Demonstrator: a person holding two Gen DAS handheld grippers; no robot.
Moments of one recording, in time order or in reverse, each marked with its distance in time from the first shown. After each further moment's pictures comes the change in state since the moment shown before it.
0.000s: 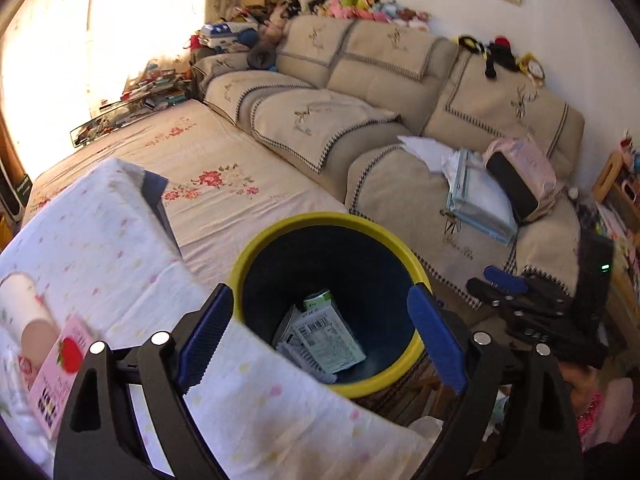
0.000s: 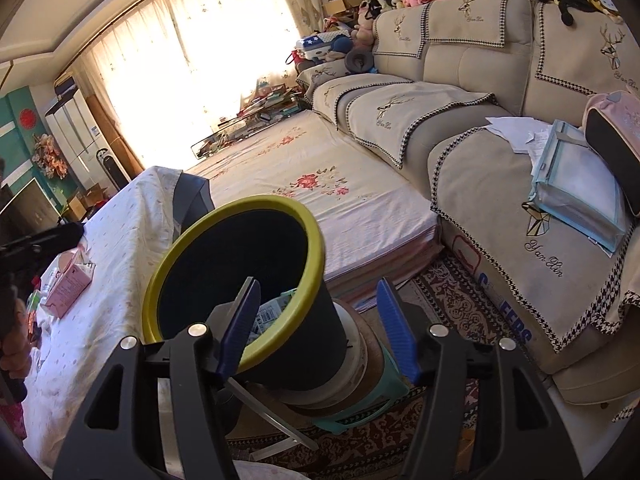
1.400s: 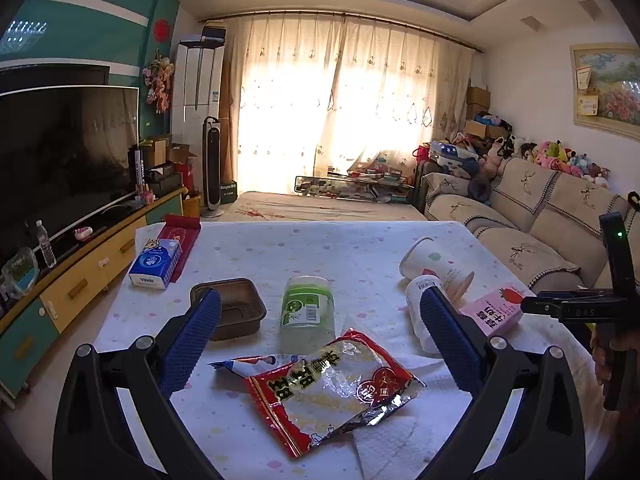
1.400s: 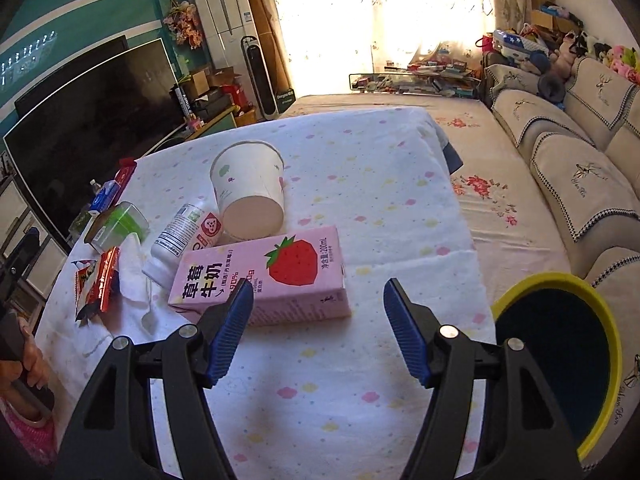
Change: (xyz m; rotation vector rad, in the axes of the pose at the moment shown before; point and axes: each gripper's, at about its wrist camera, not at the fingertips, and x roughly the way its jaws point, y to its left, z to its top) left arm -0.238 0.229 -0.210 -0.388 -0.449 0.648; right arm 0.097 0.334 0.004 -0.497 0.213 0.336
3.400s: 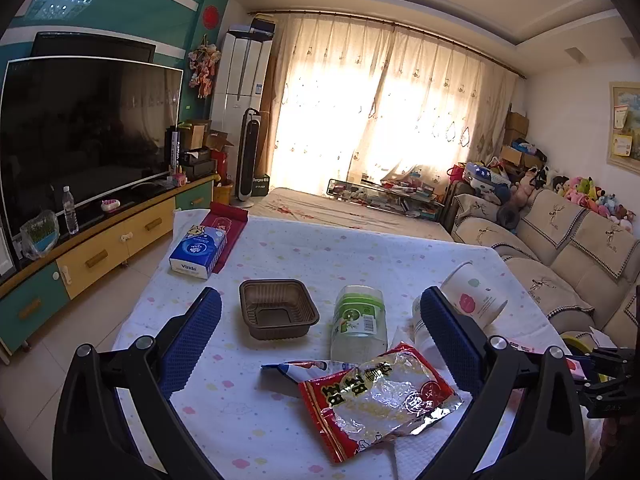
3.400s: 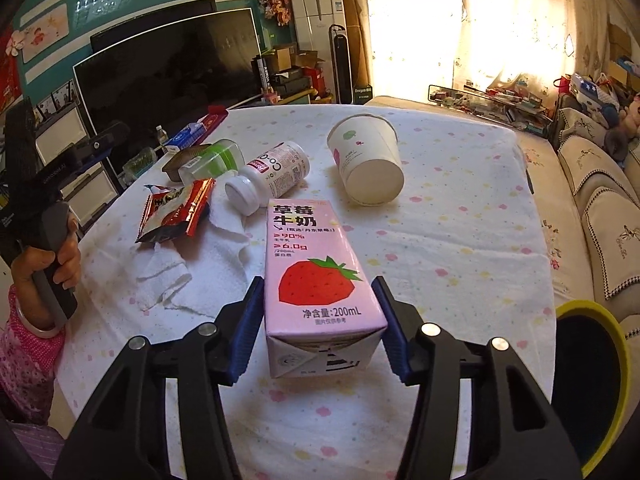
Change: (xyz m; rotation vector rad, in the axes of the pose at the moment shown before) left arm -0.001 0.036 -0.003 -0.145 -0.016 0.098; right arm -0.029 0.054 -0.040 -0.242 0.011 0.167
